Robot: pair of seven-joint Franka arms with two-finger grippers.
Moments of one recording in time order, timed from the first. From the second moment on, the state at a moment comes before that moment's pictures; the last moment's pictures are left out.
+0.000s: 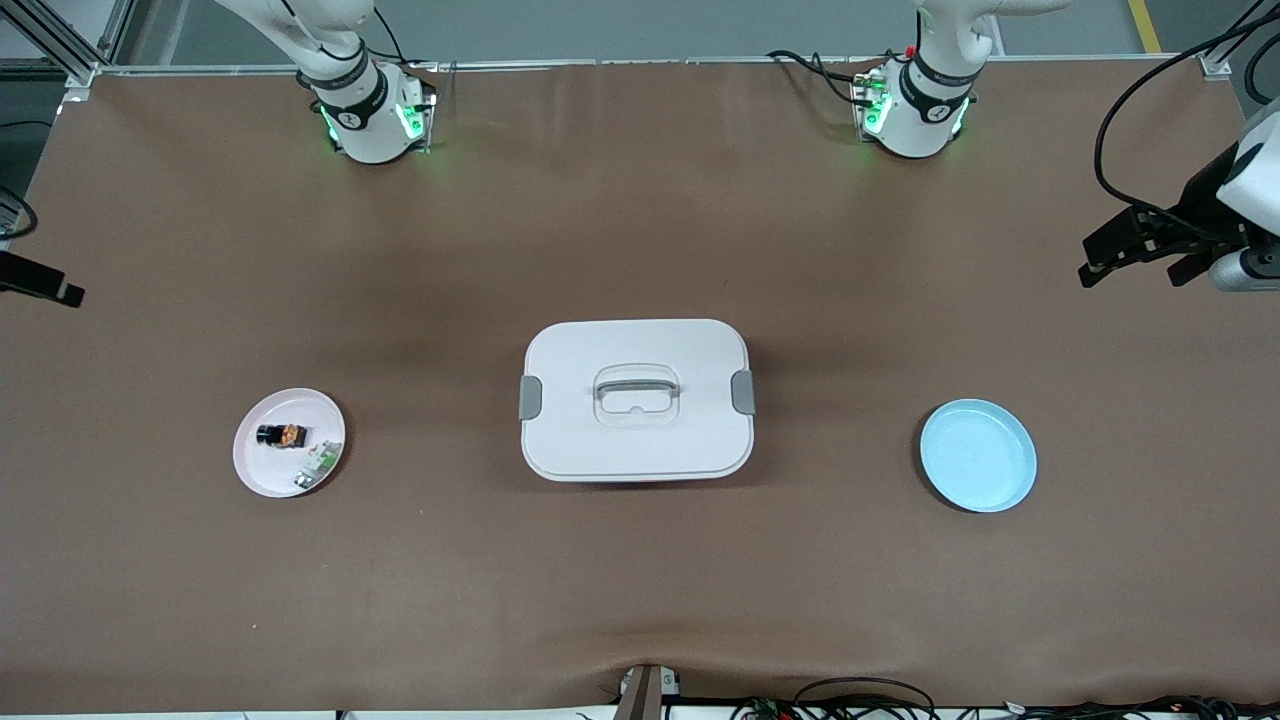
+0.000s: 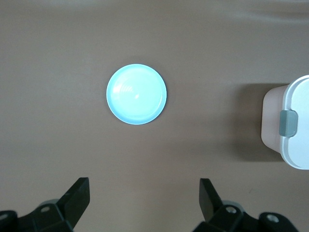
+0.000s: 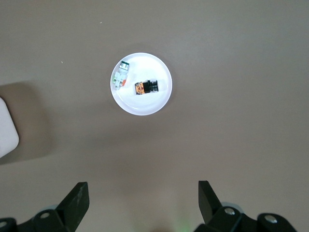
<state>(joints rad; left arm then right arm) -0.03 -0.03 -0.02 -1.62 -0.04 1.66 -0.07 -0.25 0.14 0.07 -1.35 0.02 1.40 -0.01</state>
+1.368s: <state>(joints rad) -0.03 -0.03 -0.03 -1.63 -0.04 1.66 -0.07 -0.06 0.09 -0.05 -1.36 0.02 1.40 -0.11</state>
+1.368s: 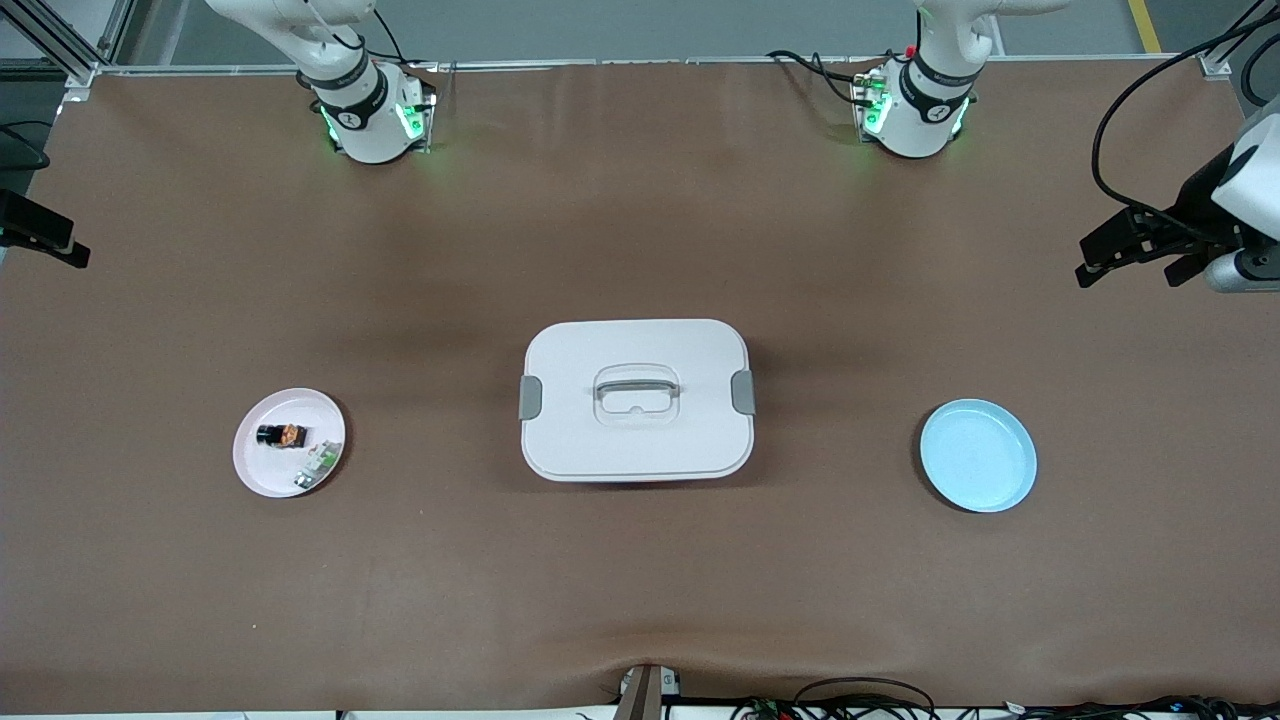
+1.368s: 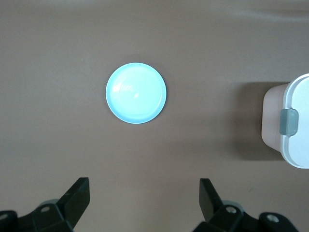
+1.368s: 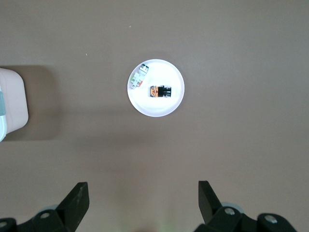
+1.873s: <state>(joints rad) -0.03 -0.03 -0.03 -1.63 -0.04 1.66 -0.07 -0.08 0.09 -0.05 -1.36 0.02 1.40 -0.11</state>
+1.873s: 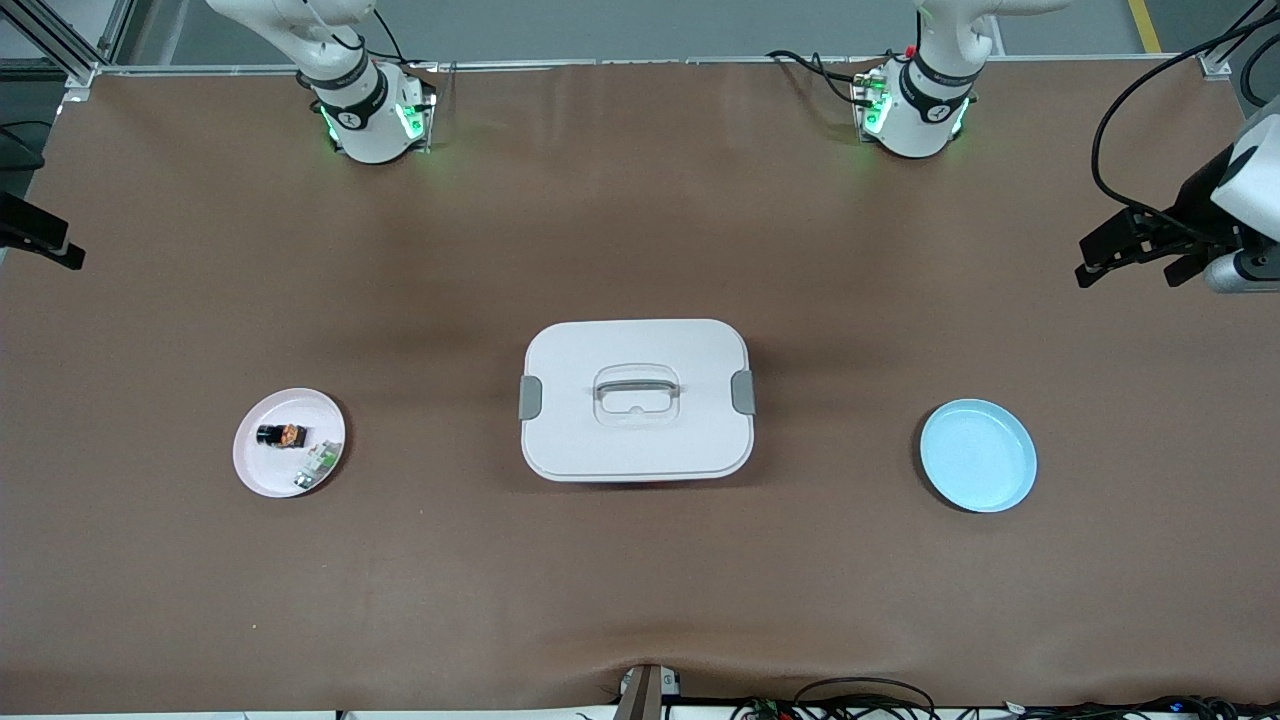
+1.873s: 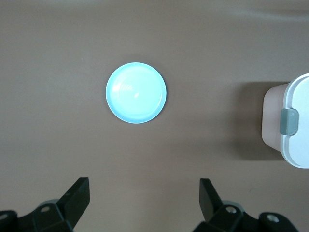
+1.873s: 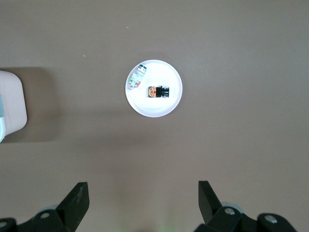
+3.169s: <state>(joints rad) -0.04 -0.03 -0.03 -1.63 0.01 1.64 -0.07 -0.11 0.08 -0.02 -1.36 0.02 1.40 -0.11</state>
